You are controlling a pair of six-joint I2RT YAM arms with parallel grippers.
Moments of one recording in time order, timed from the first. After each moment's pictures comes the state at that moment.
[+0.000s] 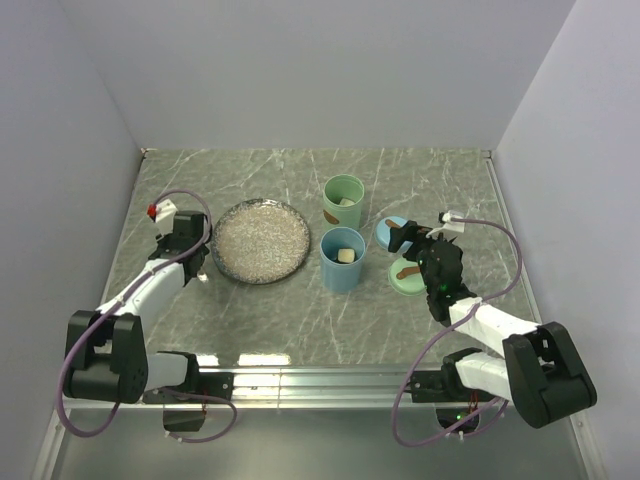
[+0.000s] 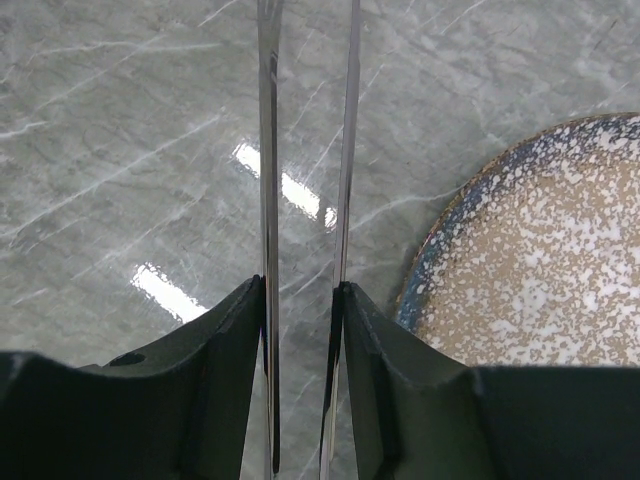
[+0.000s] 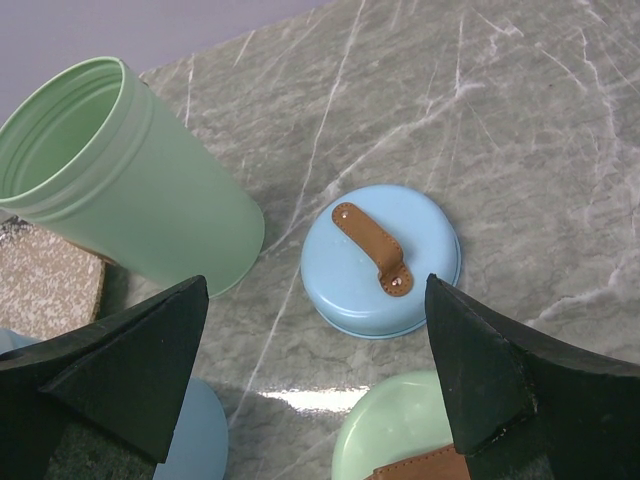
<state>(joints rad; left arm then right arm) -0.10 1.27 0.68 -0.21 -0.52 -0.60 0.31 1.15 0.30 0.70 0.22 0.41</state>
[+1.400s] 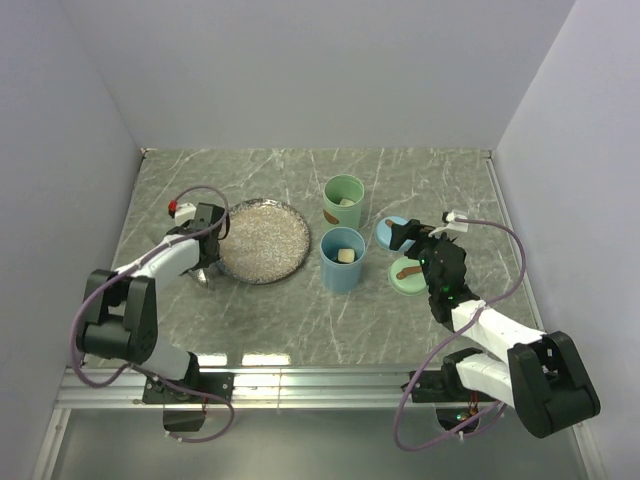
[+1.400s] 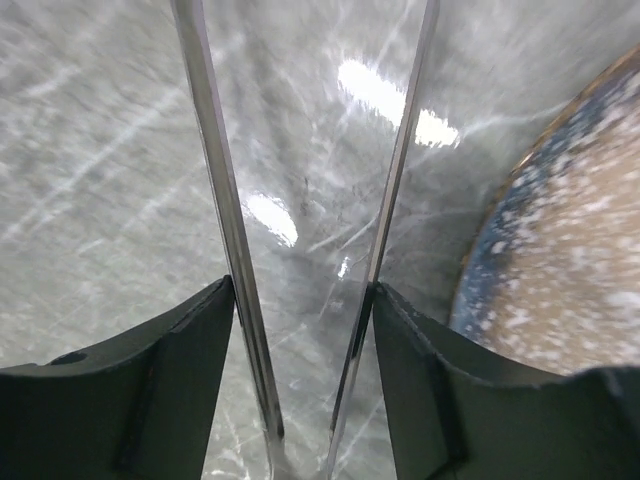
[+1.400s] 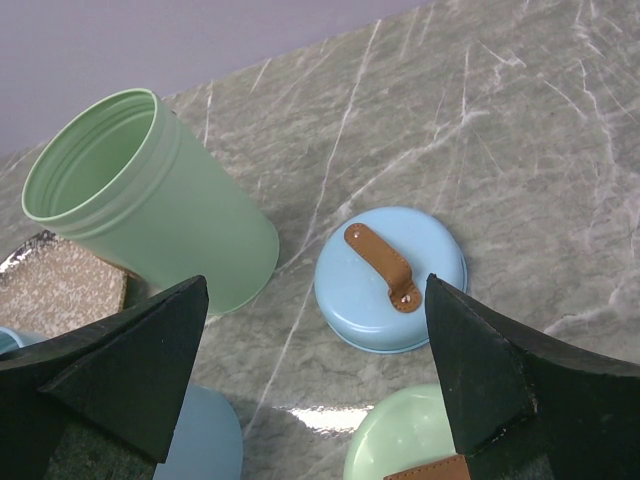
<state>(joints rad) -0.17 1.52 0.85 -0.49 -0.61 -0.60 0.31 1.10 0.30 0.70 0.22 0.41</state>
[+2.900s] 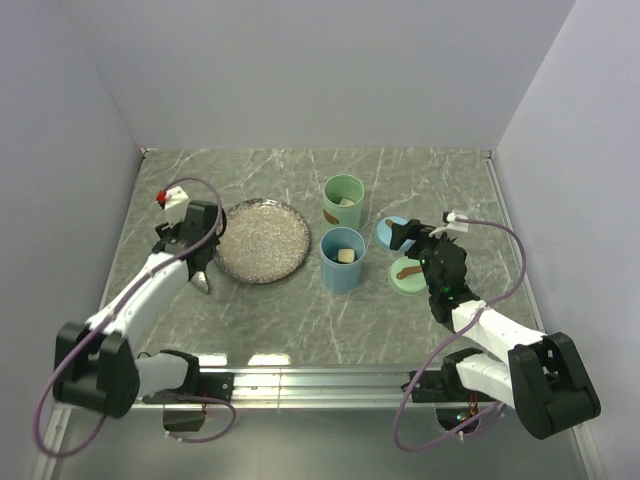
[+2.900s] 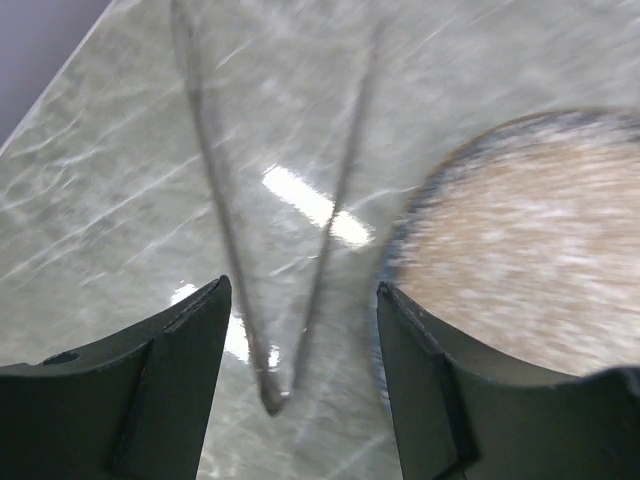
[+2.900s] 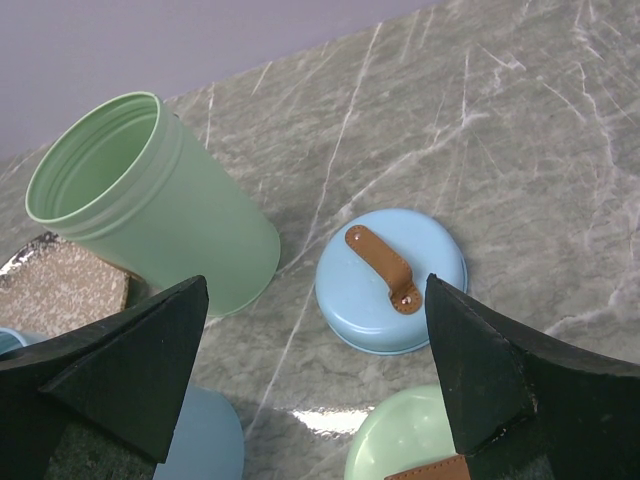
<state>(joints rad) -0.24 1.26 0.85 -0.47 -0.68 -0.62 0.31 1.10 0.30 0.69 0.22 0.41</state>
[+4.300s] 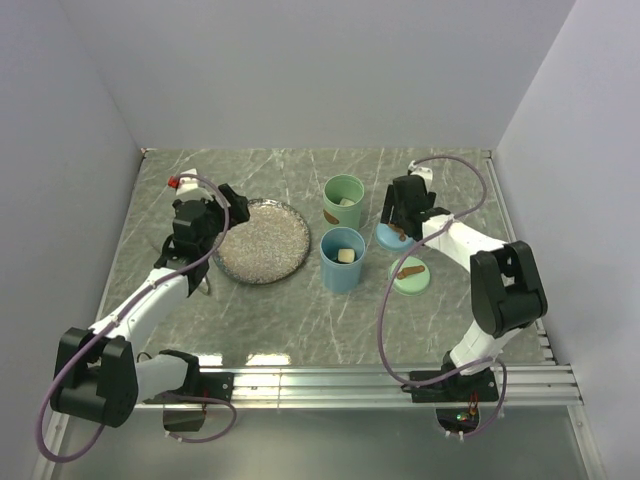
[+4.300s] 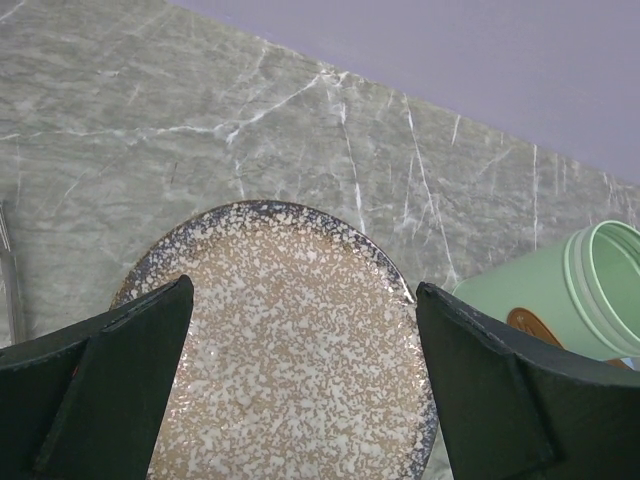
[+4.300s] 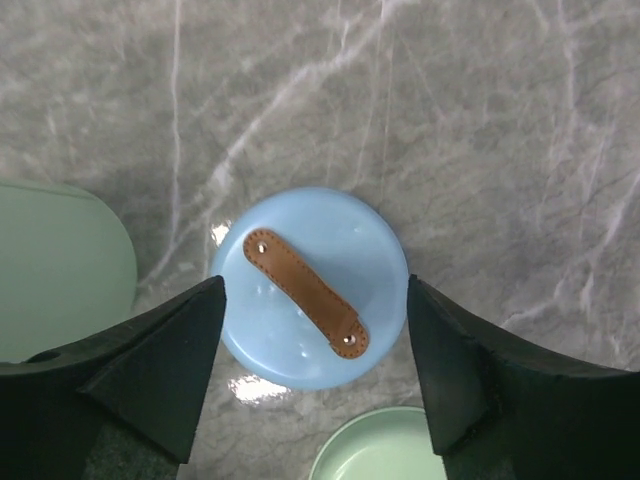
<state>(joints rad) -0.24 1.17 0.66 0.29 -0.18 -0.47 0.31 1.66 1.04 -0.12 0.37 0.38</state>
